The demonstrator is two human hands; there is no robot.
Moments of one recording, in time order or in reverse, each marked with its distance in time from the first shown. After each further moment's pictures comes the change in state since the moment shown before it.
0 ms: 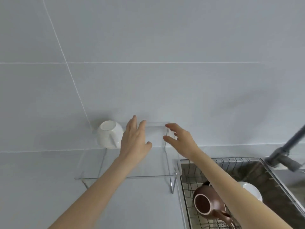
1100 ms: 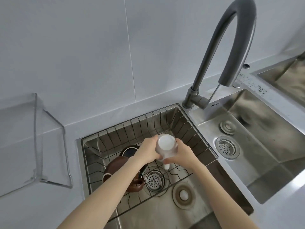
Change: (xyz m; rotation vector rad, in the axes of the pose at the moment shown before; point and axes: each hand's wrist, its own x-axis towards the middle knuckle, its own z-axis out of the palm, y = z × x) left_hand -0.028 0.213 0.324 -0.202 -0.877 0.198; right_hand -0.171 0.297 -0.115 0.087 0.036 0.813
